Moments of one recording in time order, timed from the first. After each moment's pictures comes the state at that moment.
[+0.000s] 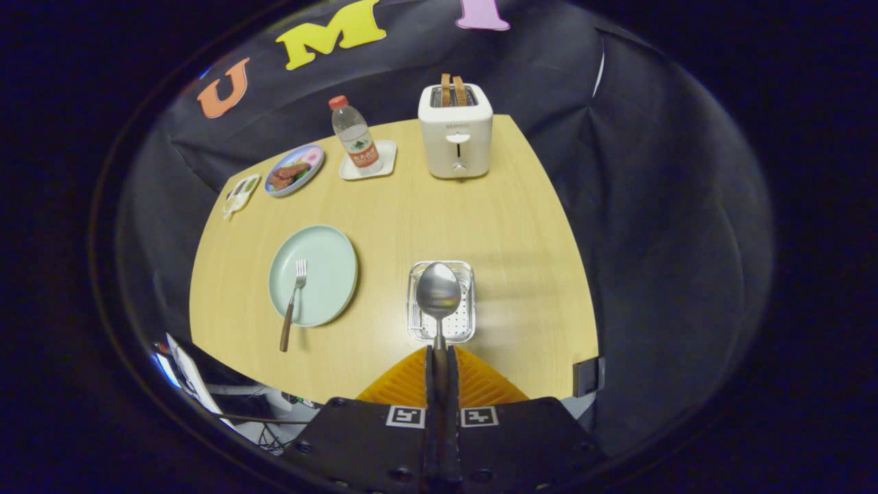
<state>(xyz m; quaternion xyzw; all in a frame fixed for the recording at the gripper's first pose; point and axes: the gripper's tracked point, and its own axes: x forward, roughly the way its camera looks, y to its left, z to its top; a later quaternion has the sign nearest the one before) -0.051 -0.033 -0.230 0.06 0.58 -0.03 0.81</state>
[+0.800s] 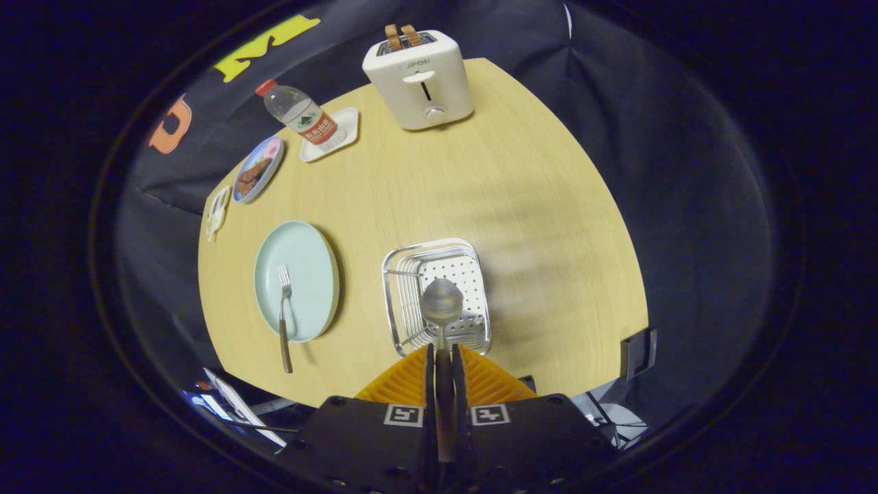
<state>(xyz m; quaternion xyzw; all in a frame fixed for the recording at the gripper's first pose) -0.024 -0.033 -0.285 0.14 0.64 -0.05 0.76</state>
